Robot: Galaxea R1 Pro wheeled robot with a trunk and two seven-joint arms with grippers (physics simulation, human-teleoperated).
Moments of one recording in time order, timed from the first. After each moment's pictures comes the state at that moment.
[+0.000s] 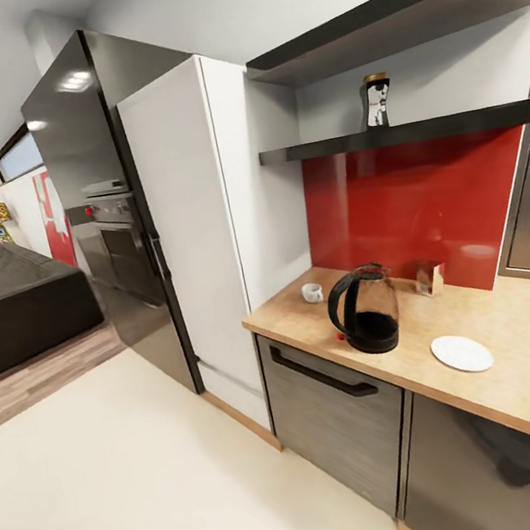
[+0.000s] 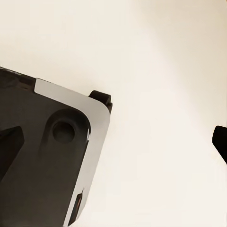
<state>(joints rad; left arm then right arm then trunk) 0.05 -0.03 0.25 -0.61 0.08 0.00 -0.06 -0.12 -0.29 -0.37 -0.06 0.55 -0.19 0.48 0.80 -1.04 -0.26</state>
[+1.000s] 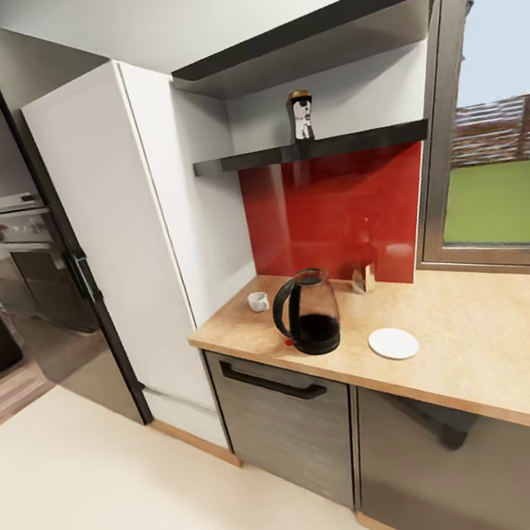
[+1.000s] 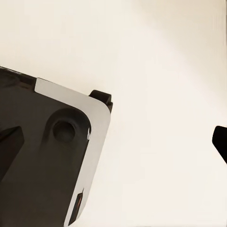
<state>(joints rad) 0.05 -0.03 0.25 -0.61 0.08 0.00 -0.06 -0.12 -0.29 -0.37 -0.06 0.55 -0.19 0.49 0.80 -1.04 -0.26</state>
